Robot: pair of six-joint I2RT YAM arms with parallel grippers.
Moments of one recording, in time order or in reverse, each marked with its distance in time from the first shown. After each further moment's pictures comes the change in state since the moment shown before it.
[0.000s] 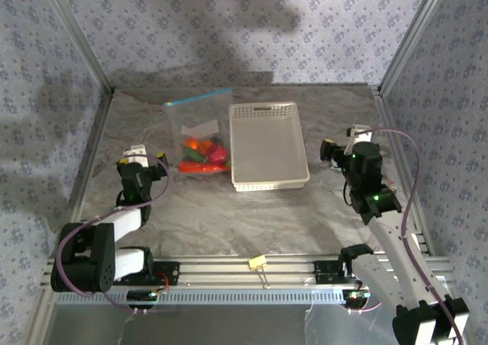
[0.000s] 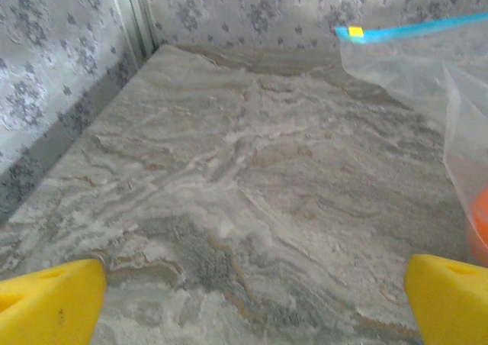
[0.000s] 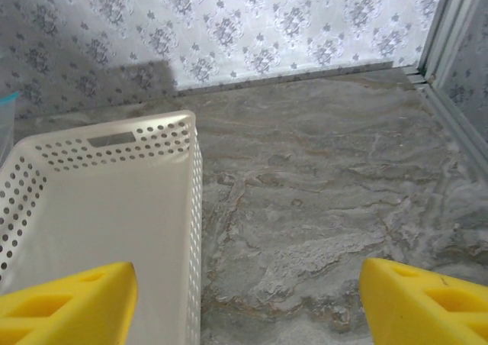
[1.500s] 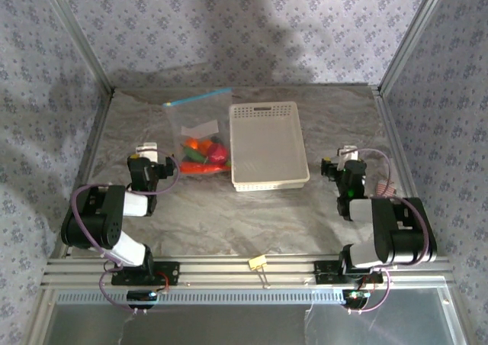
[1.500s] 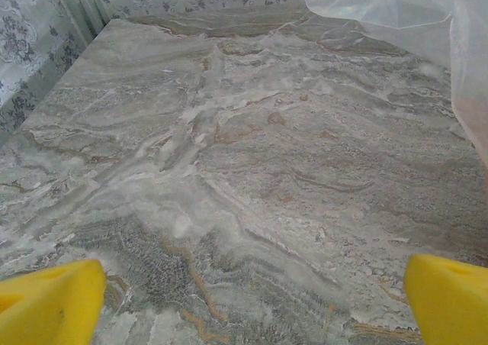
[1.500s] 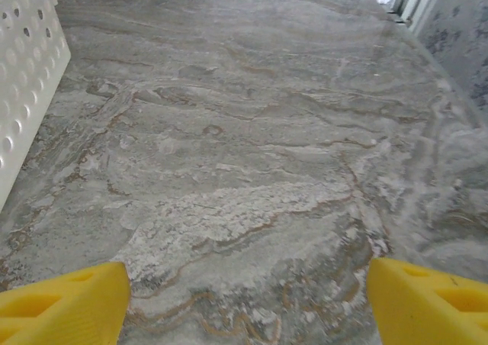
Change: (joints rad) left arm -0.032 0.311 0.060 0.184 0.037 0.078; right arm -0.182 0.654 -0.421 1.043 -0.061 -0.238
